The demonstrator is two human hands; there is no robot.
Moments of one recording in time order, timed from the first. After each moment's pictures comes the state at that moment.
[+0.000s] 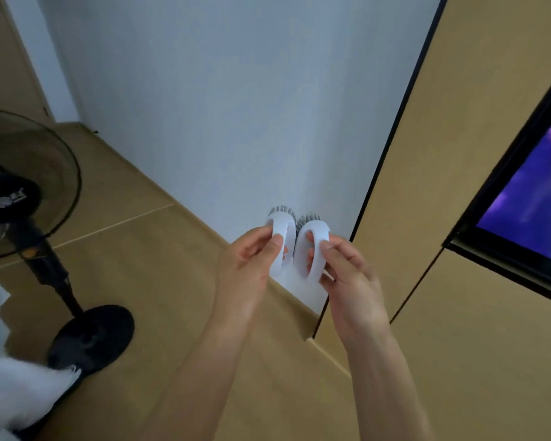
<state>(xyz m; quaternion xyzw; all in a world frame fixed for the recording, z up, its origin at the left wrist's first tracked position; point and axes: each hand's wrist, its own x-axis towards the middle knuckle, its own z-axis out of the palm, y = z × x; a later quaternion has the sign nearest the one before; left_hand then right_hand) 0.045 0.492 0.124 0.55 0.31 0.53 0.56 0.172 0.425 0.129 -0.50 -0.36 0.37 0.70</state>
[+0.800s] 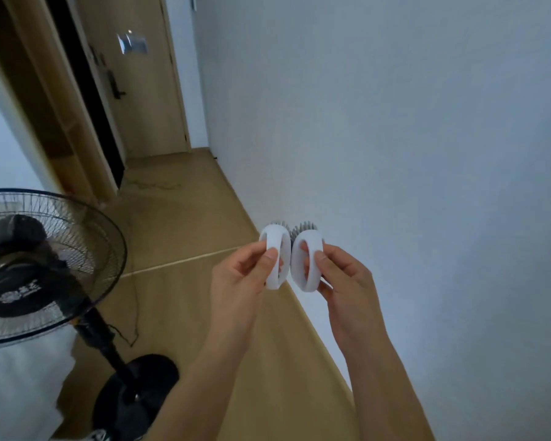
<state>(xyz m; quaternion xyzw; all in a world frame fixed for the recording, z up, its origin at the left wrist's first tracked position) 0.115 0.928 0.138 0.47 0.43 0.64 0.42 0.260 0.931 0.136 -0.39 -0.44 0.52 0.62</state>
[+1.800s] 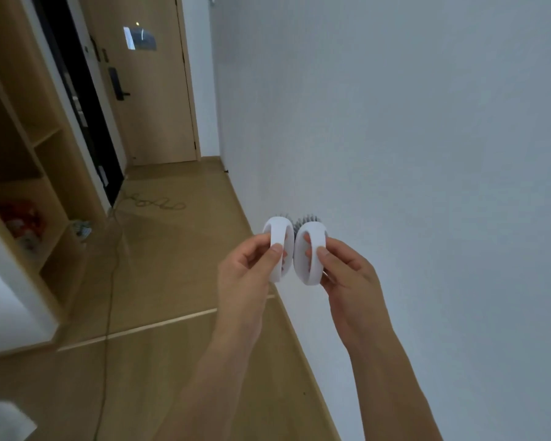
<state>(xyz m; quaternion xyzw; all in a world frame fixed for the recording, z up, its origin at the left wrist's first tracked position) 0.015 1.498 0.150 0.43 0.43 0.68 0.41 0.157 1.513 0.146 -0.36 -0.49 0.54 0.59</state>
